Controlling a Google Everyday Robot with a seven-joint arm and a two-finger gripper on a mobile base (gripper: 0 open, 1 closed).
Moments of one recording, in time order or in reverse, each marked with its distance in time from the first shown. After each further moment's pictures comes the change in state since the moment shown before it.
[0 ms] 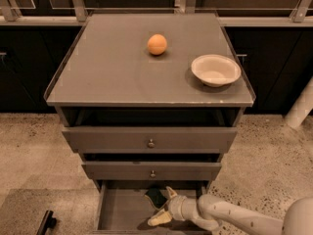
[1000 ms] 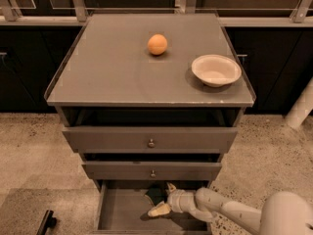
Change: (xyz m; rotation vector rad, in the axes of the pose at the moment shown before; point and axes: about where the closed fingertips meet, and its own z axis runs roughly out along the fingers) arm 0.020 -0.048 0.036 0.016 -0.001 0.051
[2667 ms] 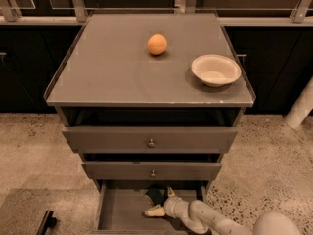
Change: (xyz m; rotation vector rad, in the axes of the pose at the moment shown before) arm 0.049 -0.033 0.051 0.165 -0.064 0.058
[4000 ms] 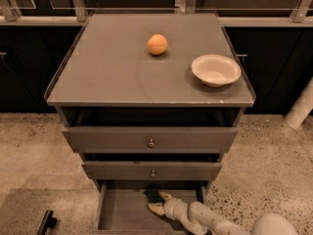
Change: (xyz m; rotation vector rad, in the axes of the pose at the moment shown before) arm 0.009 0.005 0.005 -0.005 -0.001 0.017
